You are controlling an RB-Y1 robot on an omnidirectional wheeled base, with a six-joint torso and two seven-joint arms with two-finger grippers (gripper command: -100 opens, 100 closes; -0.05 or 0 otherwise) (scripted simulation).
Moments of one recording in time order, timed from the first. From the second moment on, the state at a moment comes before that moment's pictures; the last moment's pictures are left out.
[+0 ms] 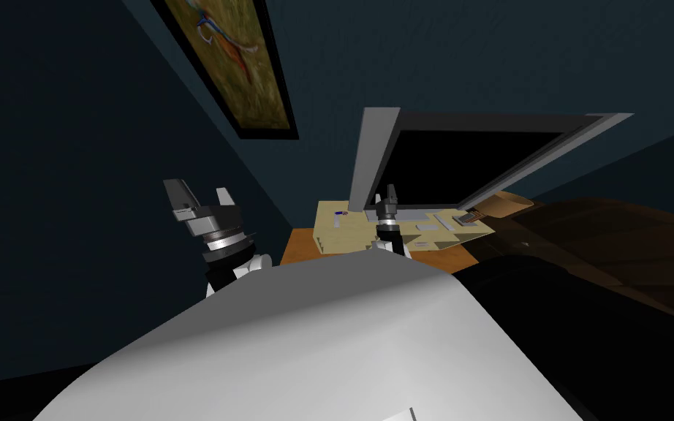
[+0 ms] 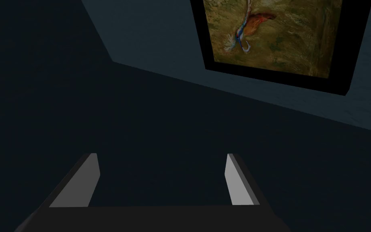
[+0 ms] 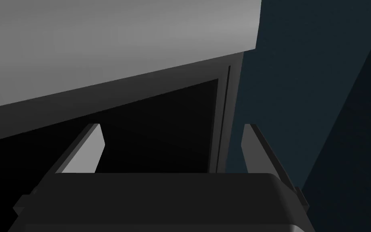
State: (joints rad) left arm 0.47 -0.04 0.07 -2.36 -0.02 -0.53 0.00; right arm 0.51 0.00 -0.01 -2.21 -0.03 -0.39 -0.03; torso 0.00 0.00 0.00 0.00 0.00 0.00
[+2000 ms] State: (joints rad) left arm 0.47 -0.04 0.07 -2.36 -0.02 -0.53 0.00; right arm 0.31 -0.42 0.09 -1.68 0.08 -0.55 0.06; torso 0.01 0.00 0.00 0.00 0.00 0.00
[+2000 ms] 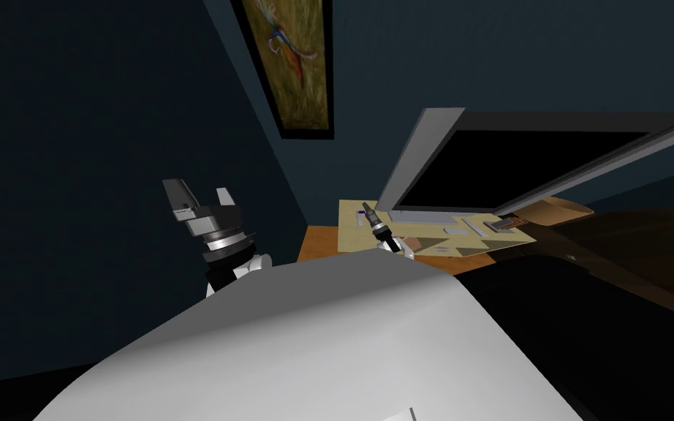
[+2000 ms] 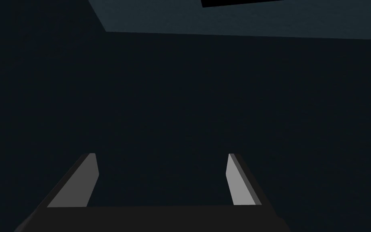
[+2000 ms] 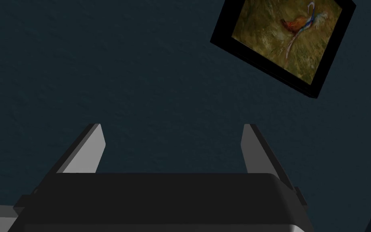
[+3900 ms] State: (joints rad) left arm 0.47 -0.04 0.07 -2.36 -0.02 -0.53 0.00; right arm 0.11 -0.73 0.26 -1.10 0.28 -0.61 0.23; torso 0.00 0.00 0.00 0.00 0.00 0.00
